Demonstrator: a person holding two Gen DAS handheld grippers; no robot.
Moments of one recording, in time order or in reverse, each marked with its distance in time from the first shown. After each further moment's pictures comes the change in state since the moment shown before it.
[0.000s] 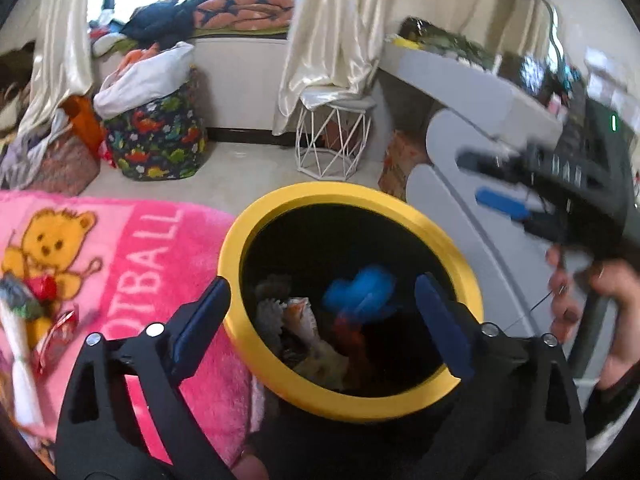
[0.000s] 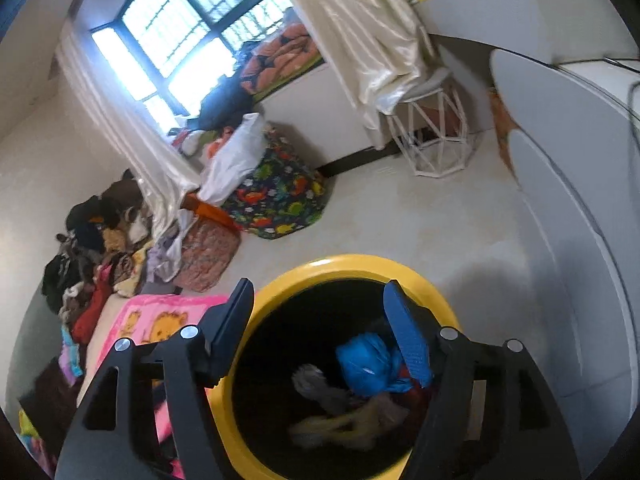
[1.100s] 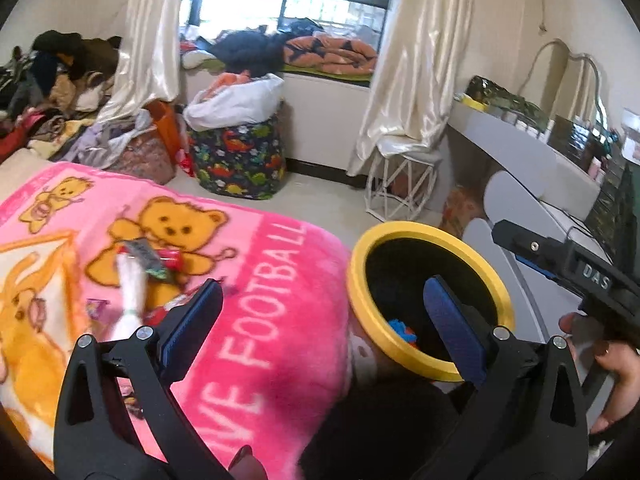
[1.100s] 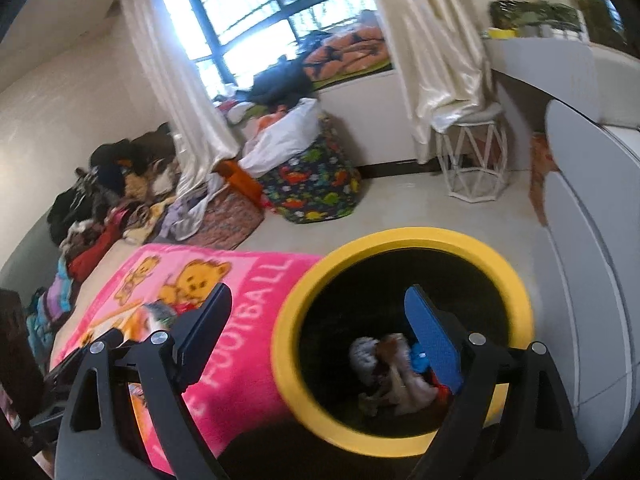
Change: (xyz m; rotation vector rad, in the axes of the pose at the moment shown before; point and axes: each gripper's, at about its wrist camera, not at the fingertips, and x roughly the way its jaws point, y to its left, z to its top) left arm -0.110 0.063 -0.023 -0.140 -0.151 0.209; right arm -0.023 0.115 -0.057 -0.268 0.014 0.090
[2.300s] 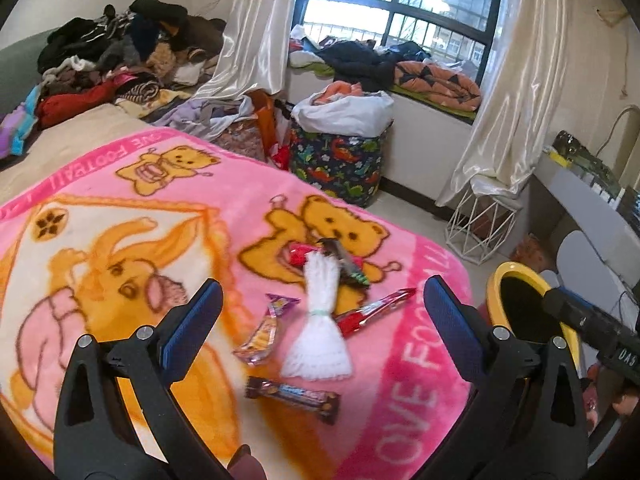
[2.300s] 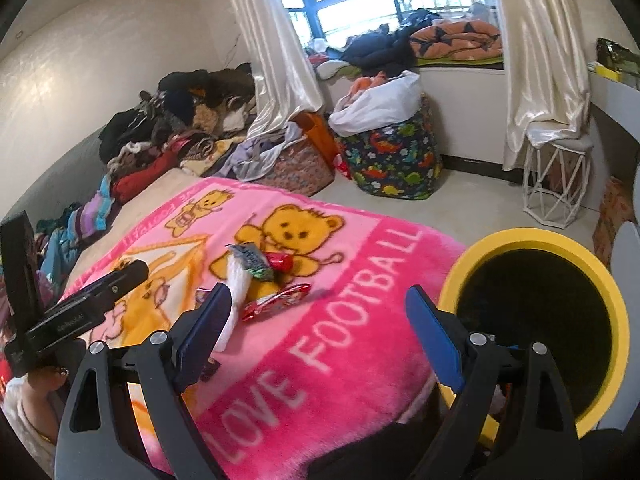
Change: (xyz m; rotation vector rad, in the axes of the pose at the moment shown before) left arm -0.049 0.159 -0.009 -0.206 -0.030 0.231; right arm 0.062 0.134 -0.024 -0.241 0.129 0.172
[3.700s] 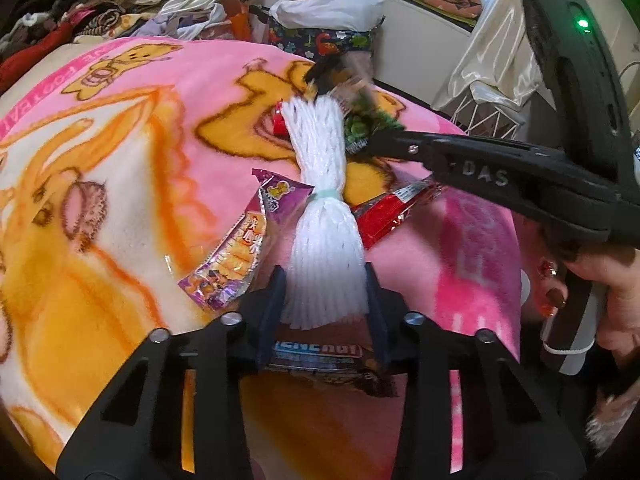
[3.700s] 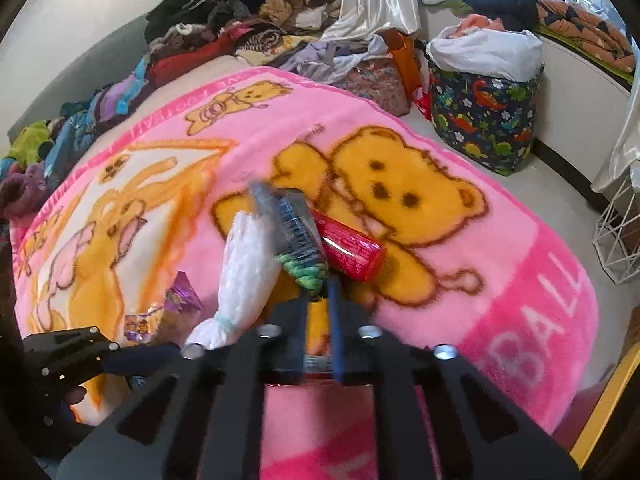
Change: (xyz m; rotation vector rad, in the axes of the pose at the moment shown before) left arm 0.093 0.006 -0.059 0.046 0.344 -0.064; right arm 0.199 0.058 0.008 -0.263 0.312 0.164
